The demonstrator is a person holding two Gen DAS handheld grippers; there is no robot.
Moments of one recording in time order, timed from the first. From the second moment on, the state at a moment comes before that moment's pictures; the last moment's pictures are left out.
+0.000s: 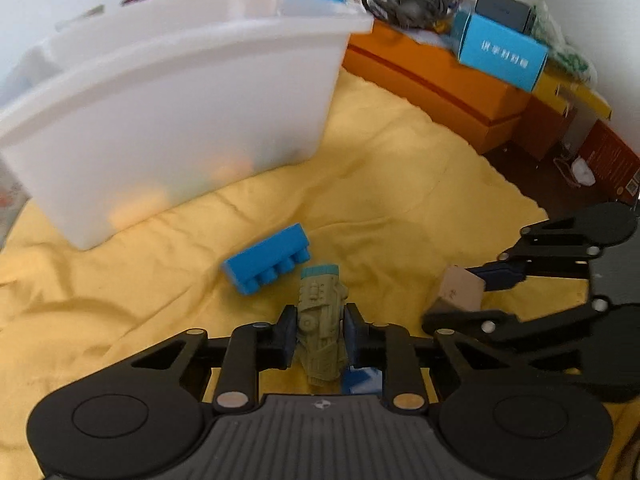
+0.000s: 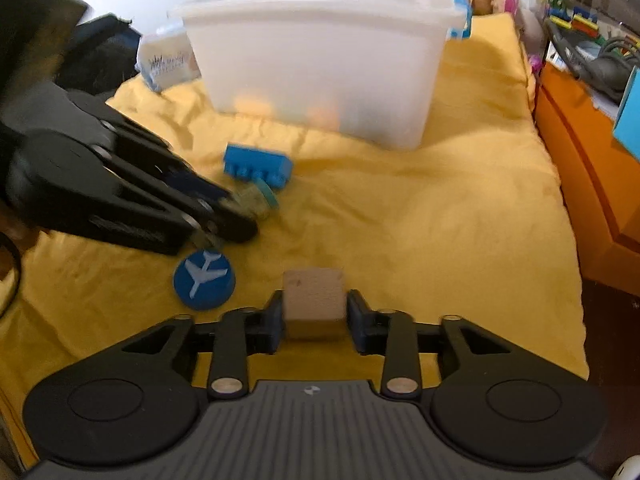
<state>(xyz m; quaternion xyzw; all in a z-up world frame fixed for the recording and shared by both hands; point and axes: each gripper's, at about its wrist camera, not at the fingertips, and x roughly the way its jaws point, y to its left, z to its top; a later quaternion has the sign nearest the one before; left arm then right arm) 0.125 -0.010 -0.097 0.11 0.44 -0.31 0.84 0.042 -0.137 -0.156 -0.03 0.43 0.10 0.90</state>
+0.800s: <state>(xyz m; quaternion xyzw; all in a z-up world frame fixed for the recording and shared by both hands) 0.232 0.035 0.043 0.02 0.29 -0.22 0.93 0.196 -0.127 -0.023 -0.03 0.30 0.07 0.95</state>
